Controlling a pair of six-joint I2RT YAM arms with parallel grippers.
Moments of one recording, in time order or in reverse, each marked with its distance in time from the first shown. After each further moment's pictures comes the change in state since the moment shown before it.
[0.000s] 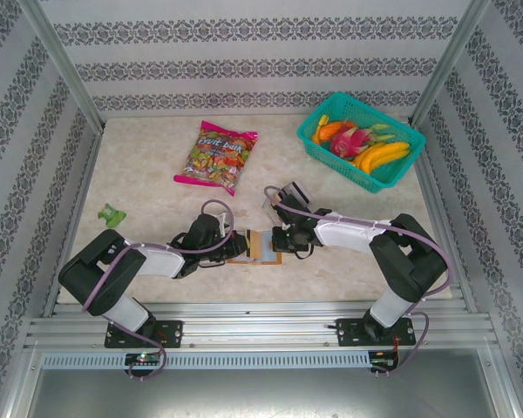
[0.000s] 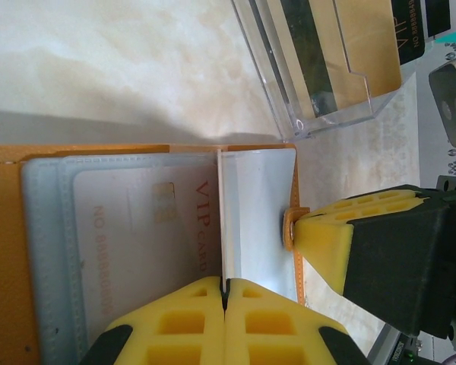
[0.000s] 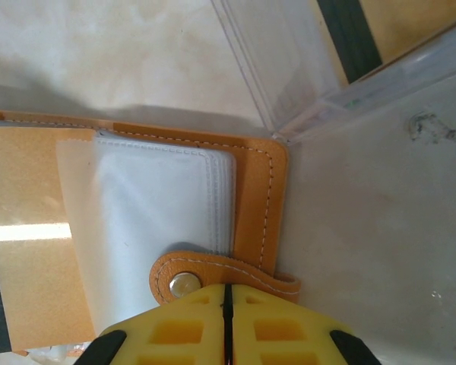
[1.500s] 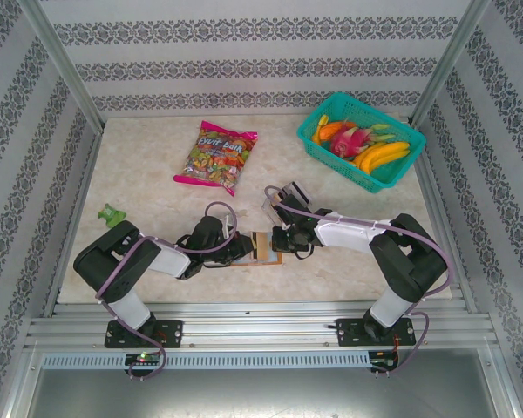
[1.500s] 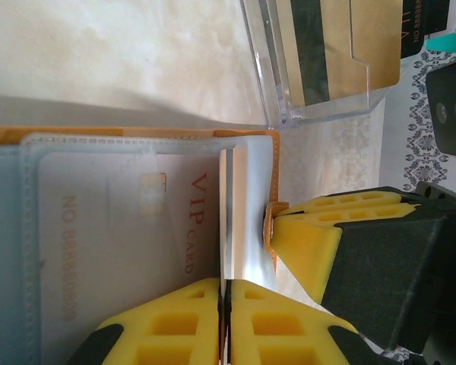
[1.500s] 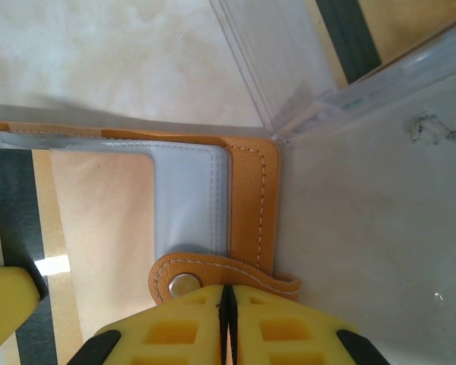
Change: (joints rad) left arm -0.014 0.113 -0.003 0.166 0.072 -0.163; right arm -0.006 0.000 -0.004 0.007 -0.004 0.002
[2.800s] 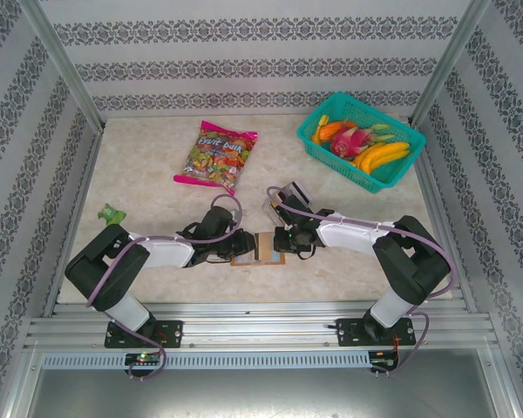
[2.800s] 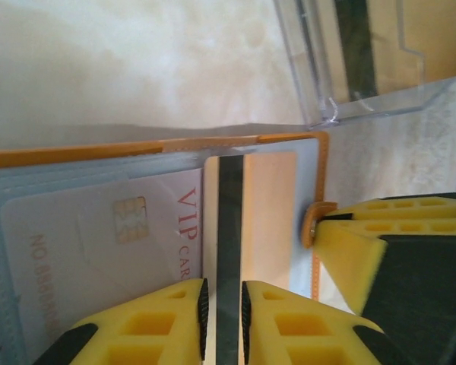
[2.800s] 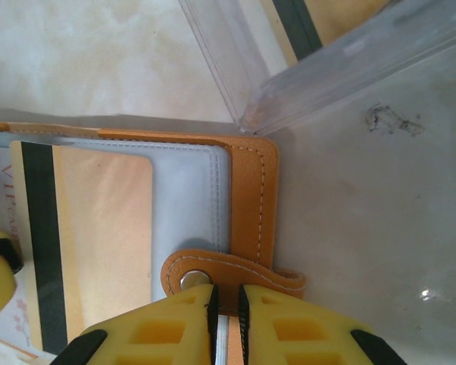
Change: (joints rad) left arm -0.022 -0.064 0.172 -0.449 -0.080 0.133; right arm -0.006 -0.024 -0.010 -0.023 0.025 0.000
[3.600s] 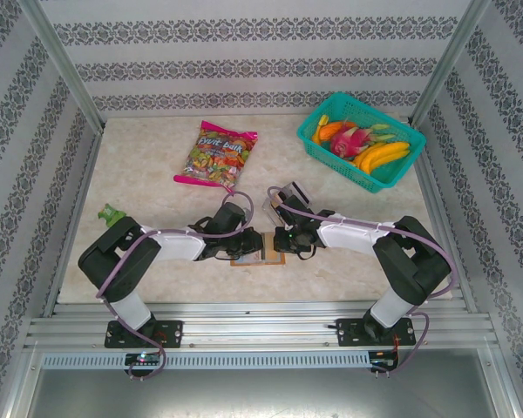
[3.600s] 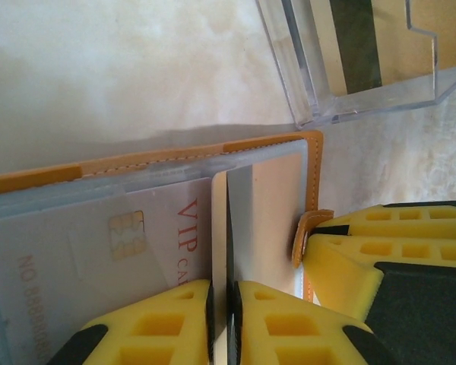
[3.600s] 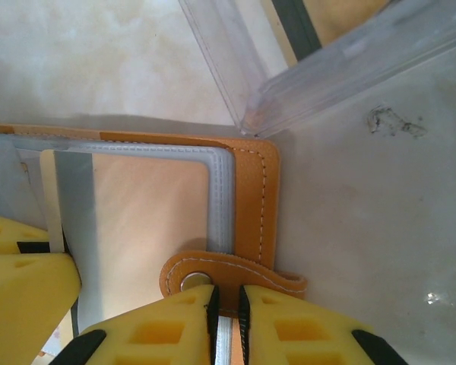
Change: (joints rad) left arm -0.040 0.088 0.121 -0.079 0.003 0.019; right arm 0.000 -0.002 -0.012 0.023 -0.006 0.004
